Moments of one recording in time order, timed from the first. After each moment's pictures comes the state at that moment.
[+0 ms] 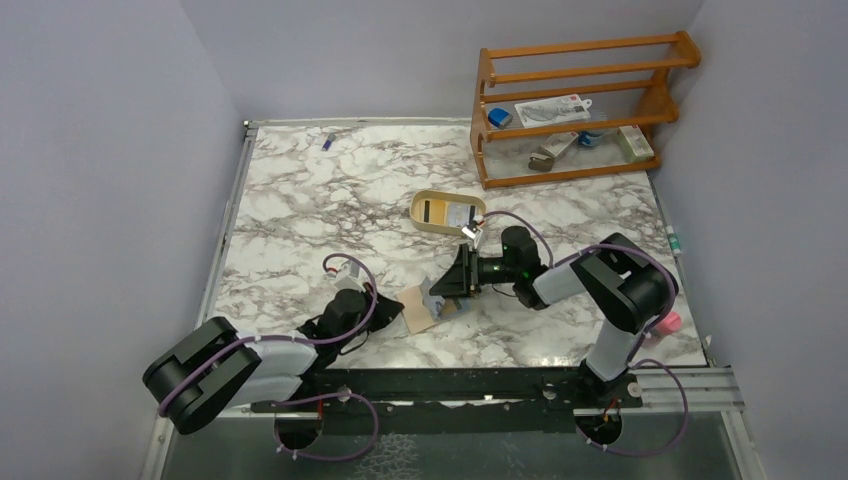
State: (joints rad) left arm -0.77 1.16 0.01 0.66 -0.12 -1.07; right arm 0.60 1.77 0.51 0.95 -0.91 1.01
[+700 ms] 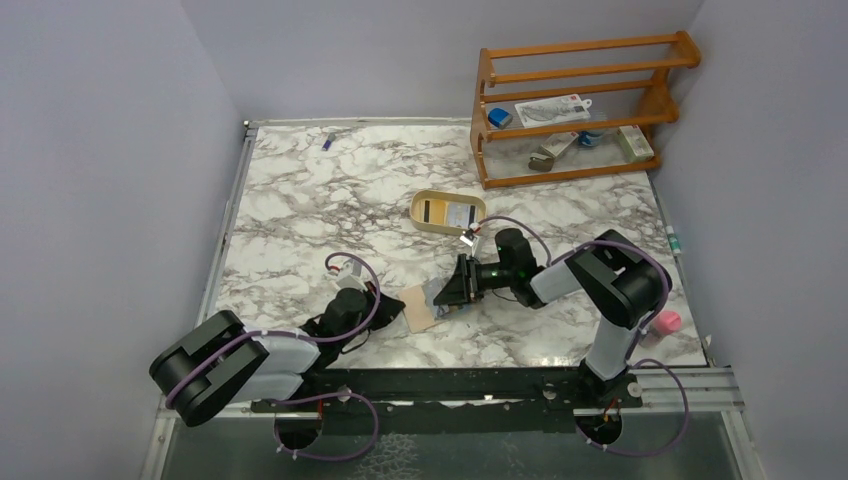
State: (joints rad) left arm -0.77 1.21 0.01 0.72 -0.12 -1.04; right arm 0.60 1.81 0.53 0.79 -0.90 0.84
